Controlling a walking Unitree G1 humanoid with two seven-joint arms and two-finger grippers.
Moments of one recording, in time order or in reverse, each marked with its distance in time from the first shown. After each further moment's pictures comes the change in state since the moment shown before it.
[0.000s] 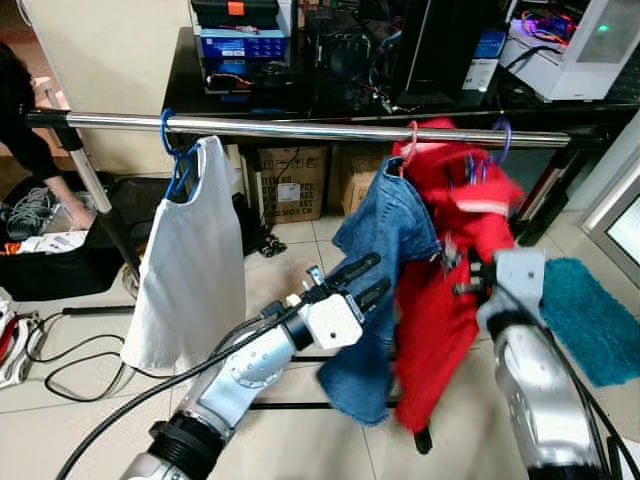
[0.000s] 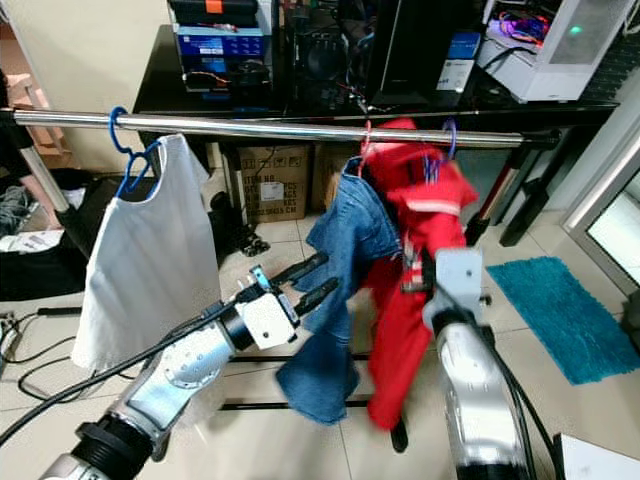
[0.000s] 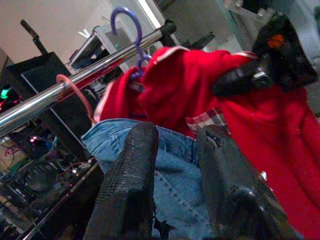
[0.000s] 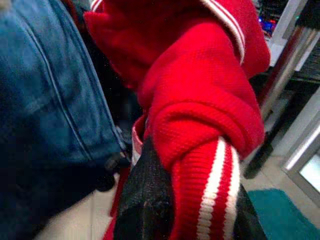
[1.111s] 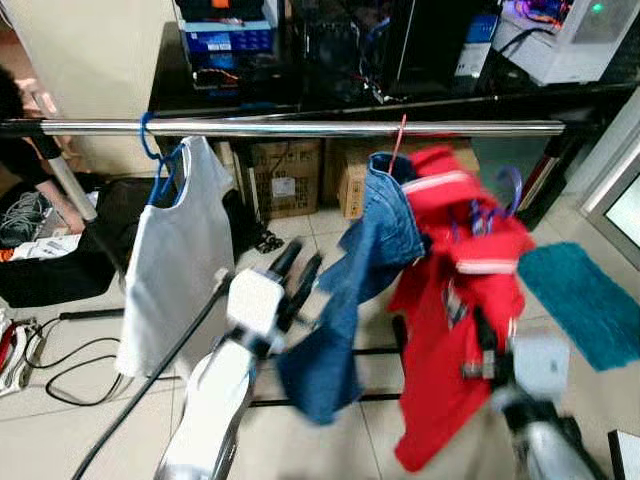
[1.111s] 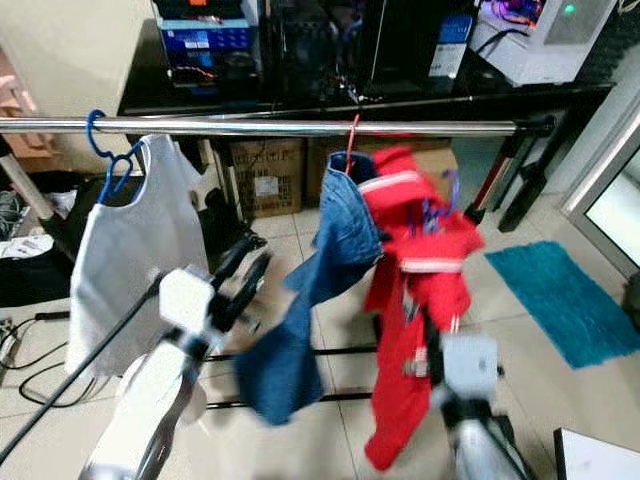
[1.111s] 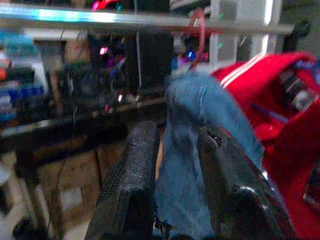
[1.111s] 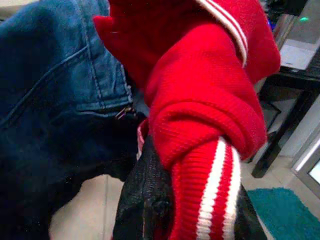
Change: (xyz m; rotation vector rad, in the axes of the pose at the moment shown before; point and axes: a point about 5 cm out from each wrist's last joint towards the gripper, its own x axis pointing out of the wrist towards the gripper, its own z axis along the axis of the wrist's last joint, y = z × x) left arm -0.057 0.007 -0.005 -0.475 0.131 0.491; right arm -0.089 0.009 -0.015 -0.009 -0.071 0.088
